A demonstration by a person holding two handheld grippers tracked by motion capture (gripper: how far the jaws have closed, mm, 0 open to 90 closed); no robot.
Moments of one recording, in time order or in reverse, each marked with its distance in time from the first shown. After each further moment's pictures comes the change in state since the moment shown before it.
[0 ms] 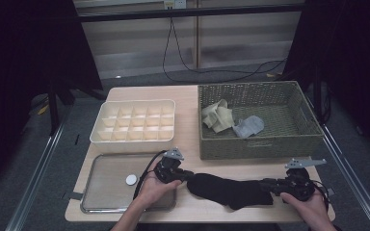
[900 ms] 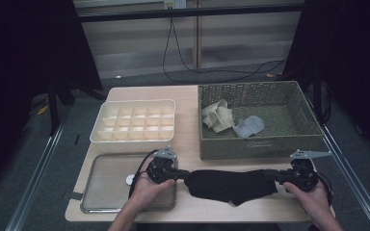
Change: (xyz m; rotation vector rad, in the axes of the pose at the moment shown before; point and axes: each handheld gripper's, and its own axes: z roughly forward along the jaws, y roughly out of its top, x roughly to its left) left arm -0.003 -0.003 -0.028 -0.057 0.010 -0.010; right arm -0.015 0.017 -0.007 -0.061 -0.024 0.006
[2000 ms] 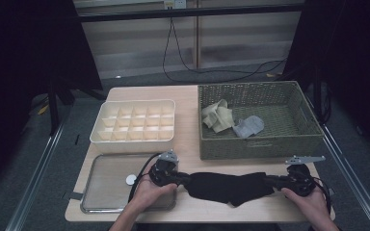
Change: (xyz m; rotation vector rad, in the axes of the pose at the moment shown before) left arm 0.000 -0.009 0.015 0.059 -0.011 -0.010; right arm -0.004 -0.016 0.012 0.084 -0.074 0.006
